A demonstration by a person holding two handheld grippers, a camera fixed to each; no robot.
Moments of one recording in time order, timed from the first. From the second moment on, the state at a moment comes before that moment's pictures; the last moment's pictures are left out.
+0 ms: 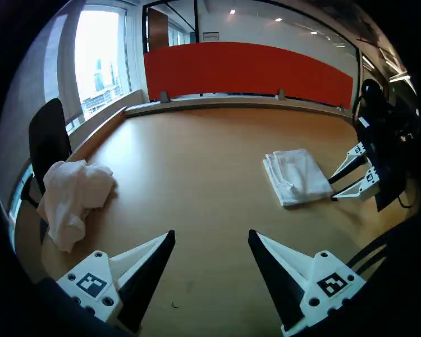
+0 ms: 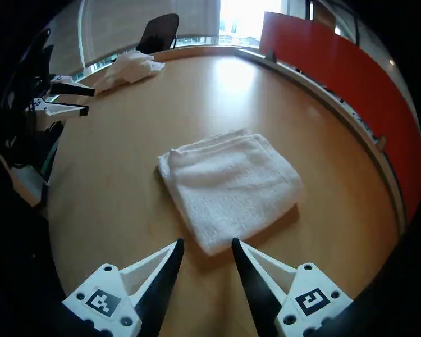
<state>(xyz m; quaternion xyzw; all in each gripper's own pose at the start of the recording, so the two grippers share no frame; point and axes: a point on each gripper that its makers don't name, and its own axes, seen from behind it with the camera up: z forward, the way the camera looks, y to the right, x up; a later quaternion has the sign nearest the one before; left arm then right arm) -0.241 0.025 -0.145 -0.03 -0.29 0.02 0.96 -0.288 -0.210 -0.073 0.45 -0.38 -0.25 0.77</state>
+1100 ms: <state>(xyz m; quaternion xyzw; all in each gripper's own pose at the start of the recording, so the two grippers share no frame) -0.241 0.027 -0.147 -0.03 -0.29 0.03 0.96 -0.292 -0.203 -0.068 0.42 -0.39 -0.23 0.79</state>
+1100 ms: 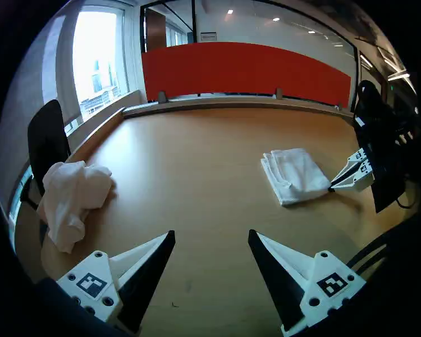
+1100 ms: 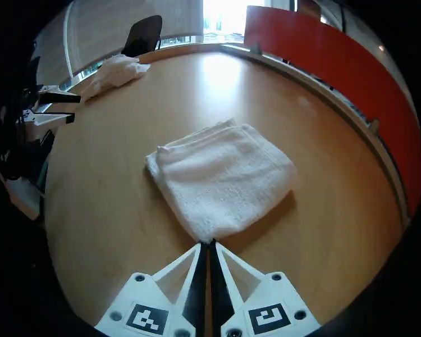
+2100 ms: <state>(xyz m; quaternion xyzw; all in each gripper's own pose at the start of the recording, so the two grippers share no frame) -0.220 0.030 -0.133 -0.06 -0.26 0.03 0.96 -0.147 -0.217 -0.001 0.41 -0.27 -0.29 0.82</state>
